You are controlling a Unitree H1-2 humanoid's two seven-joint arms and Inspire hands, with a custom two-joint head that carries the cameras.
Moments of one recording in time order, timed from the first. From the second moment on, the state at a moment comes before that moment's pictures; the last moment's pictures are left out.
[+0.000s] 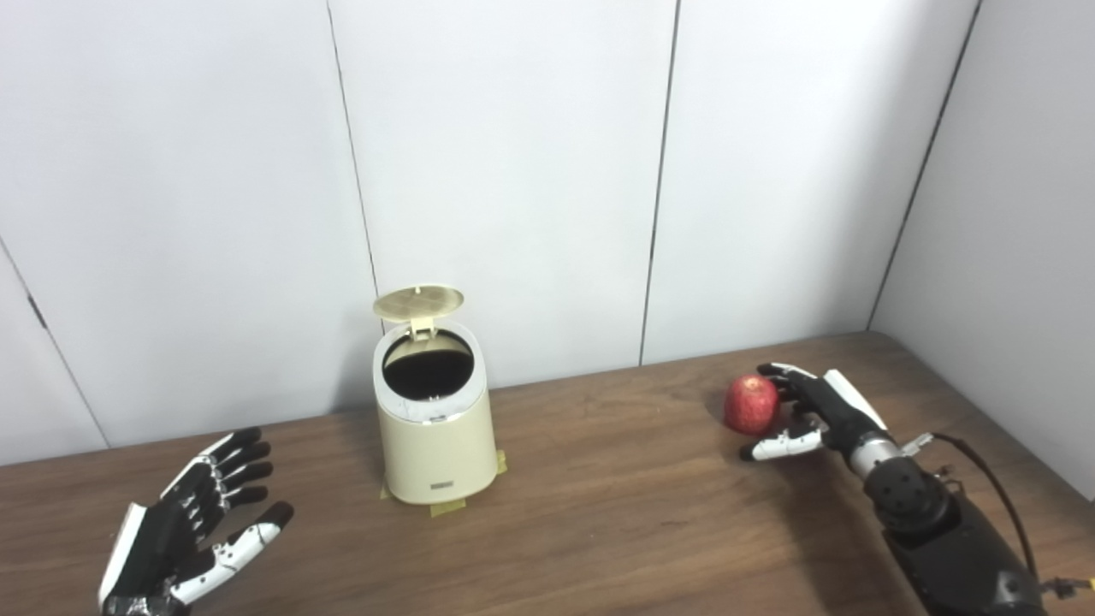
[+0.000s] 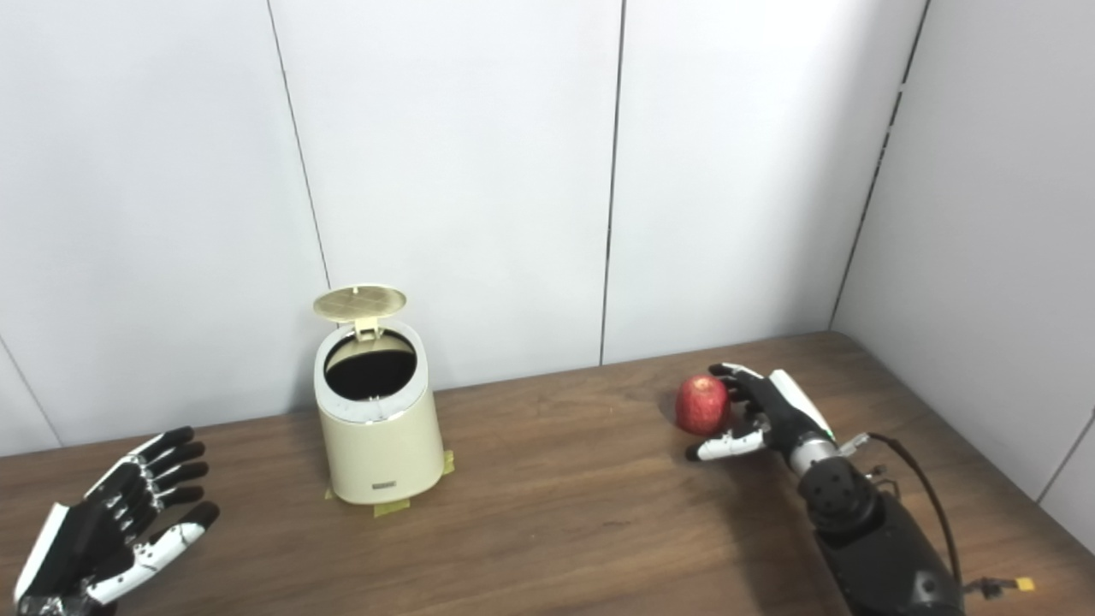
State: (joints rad) left arm -0.22 0.23 0.09 0.07 -0.06 -0.13 -0.17; right arm -0.45 -0.53 -0.03 0.50 -0.27 0.12 0.01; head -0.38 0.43
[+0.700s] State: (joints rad) left arm -0.22 0.24 0.08 0.06 -0.05 -0.13 -0.17; right arm -0.49 -0.51 0.01 0.60 -0.32 0.01 -0.11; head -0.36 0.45
